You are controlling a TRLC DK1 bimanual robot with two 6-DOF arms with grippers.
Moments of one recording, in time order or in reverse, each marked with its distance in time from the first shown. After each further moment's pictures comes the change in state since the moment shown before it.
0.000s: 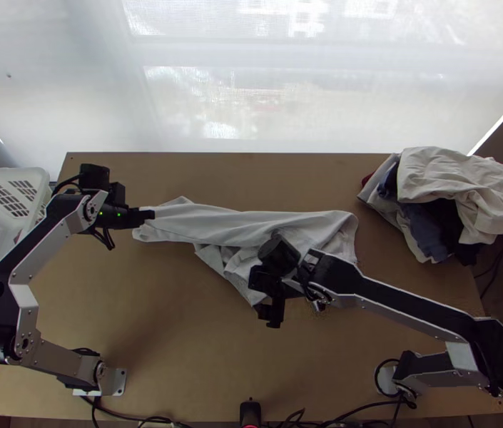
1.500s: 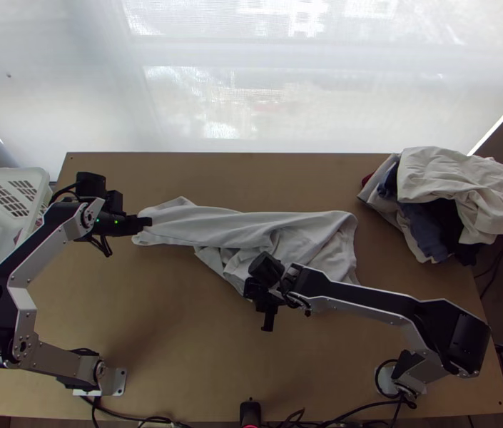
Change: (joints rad) left arm 0.031 -0.019 -0.075 0.034 0.037 0.020; right arm -0.001 0.190 -0.154 0.263 0.074 -0.010
